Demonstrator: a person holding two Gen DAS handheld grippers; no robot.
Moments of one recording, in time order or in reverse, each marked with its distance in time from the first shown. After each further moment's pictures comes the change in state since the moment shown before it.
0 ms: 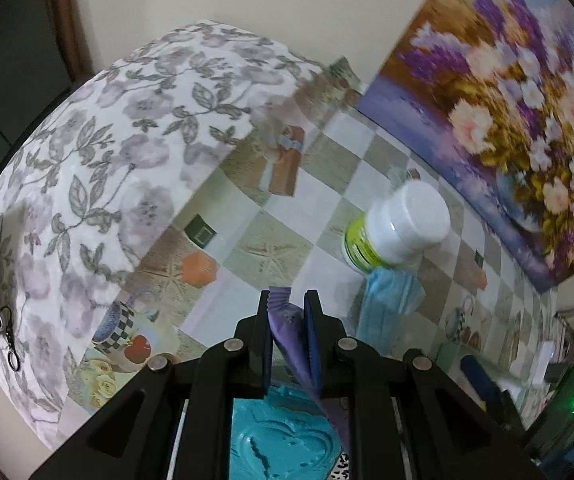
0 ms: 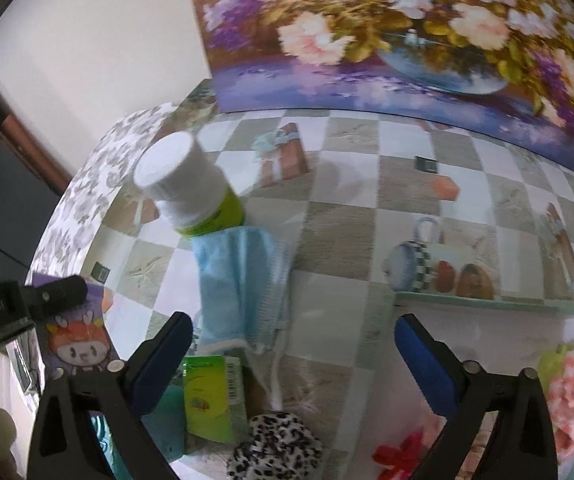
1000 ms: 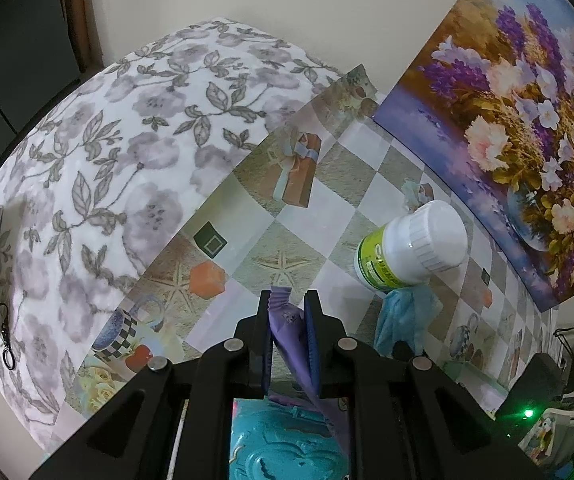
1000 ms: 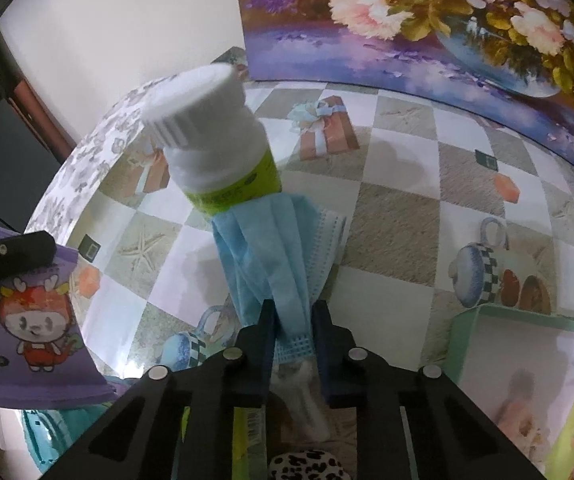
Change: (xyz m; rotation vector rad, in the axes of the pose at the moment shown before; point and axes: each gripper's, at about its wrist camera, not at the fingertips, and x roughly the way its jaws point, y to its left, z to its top) left arm 0.010 0.009 0.006 -0.036 -0.005 -0.002; right arm 0.044 0.020 -0.005 -0.072 0.015 0.002
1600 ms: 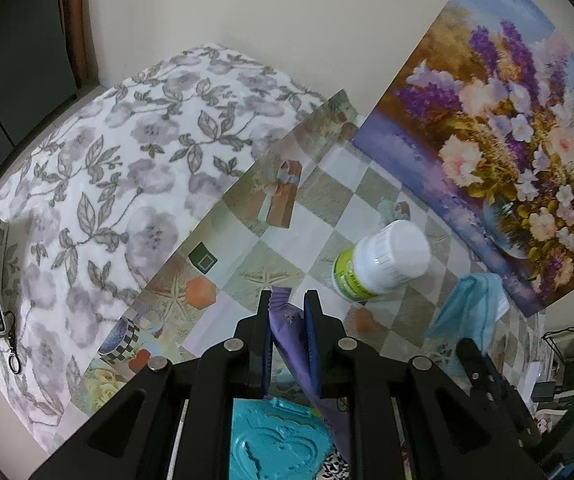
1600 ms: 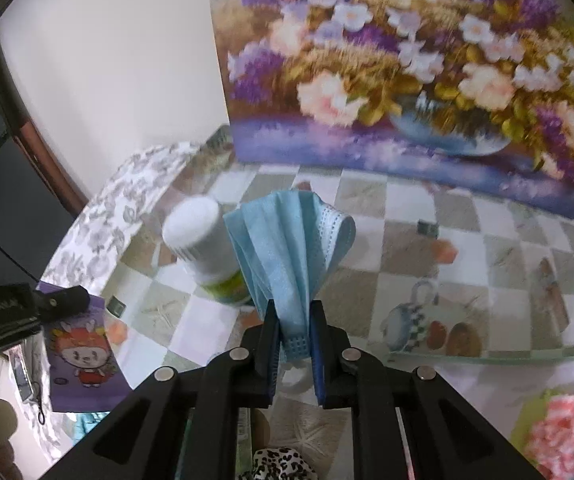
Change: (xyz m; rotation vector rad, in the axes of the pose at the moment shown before) left arm -0.034 -0.010 0.000 0.015 -0.070 -0.038; right arm -0.085 -0.018 0.025 0.035 -0.177 -0.015
